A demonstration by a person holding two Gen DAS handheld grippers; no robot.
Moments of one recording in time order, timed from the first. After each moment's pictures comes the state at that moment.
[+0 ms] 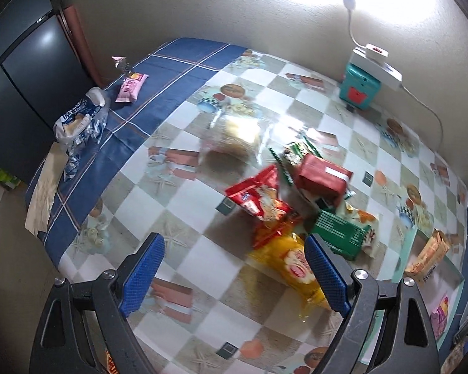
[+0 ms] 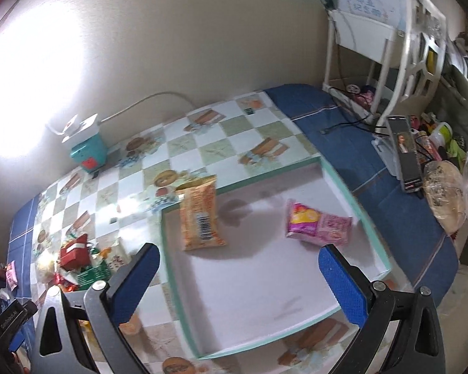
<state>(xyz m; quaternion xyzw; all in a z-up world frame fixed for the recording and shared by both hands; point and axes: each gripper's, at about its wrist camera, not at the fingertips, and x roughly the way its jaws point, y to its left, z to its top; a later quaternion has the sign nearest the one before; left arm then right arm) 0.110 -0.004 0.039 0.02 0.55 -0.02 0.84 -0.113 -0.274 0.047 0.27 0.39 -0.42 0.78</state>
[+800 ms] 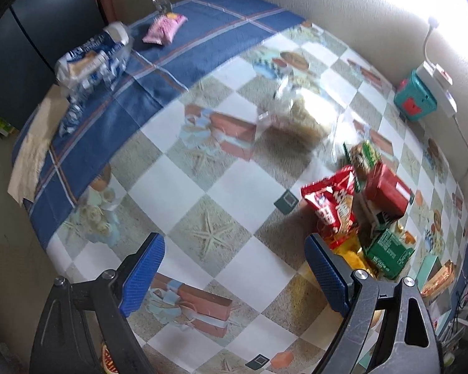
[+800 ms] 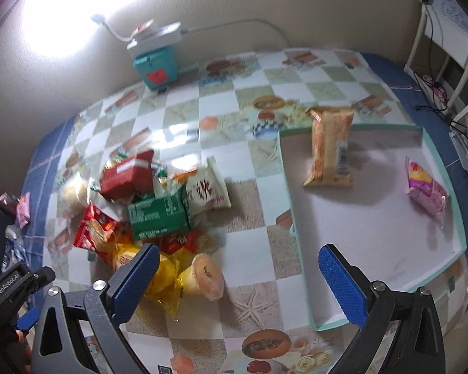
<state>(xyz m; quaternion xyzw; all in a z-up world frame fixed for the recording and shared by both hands) 0.153 0.070 -0.019 -0.06 0.62 0.01 0.78 -0.010 -0.182 -0.017 0.25 0.49 -0.30 0.78</state>
